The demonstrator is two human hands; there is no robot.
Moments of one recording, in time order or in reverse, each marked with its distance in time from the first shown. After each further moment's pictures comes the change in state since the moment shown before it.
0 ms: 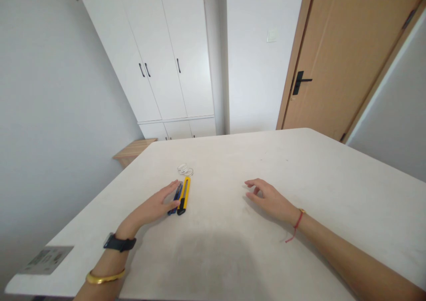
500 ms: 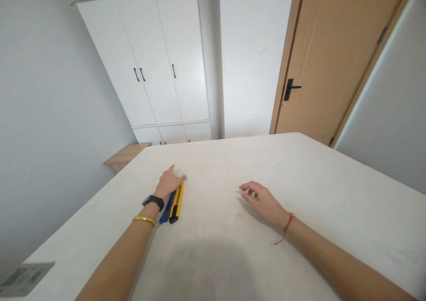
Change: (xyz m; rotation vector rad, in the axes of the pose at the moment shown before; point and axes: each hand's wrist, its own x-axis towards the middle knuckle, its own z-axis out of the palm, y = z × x) left_hand 0.113 -0.002 0.019 0.108 0.304 -0.316; right_hand 0.005 0.005 0.001 -0.017 0.109 -0.025
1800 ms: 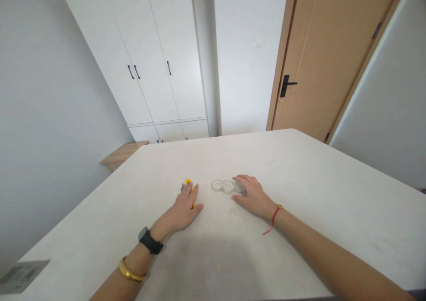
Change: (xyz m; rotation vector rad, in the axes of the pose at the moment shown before) left_hand -0.107 0.063 0.013 -0.018 -0.414 0.307; right_hand 0.003 0.007 0.005 -0.187 -0.066 0.037
